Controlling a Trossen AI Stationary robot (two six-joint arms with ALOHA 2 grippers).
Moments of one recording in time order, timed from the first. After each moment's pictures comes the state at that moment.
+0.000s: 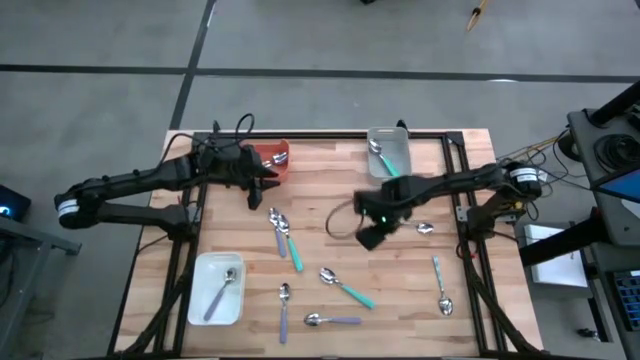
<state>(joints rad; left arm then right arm) 0.37 0.96 0.76 -0.33 0.14 -0.06 -0.01 1.61 1.17 -0.95 -0.30 0.85</state>
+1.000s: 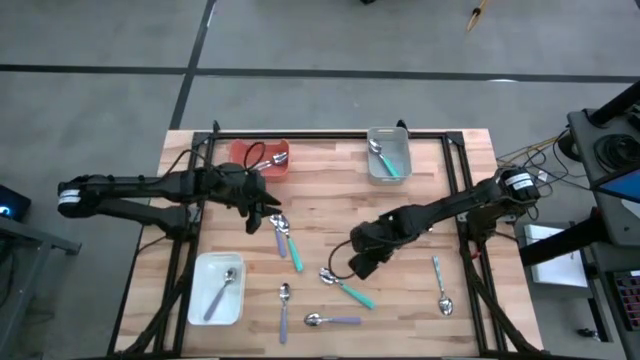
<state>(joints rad) 0.15 0.96 0.69 -0.31 0.14 -0.23 0.23 1.65 1.15 -0.69 -0.23 1.12</state>
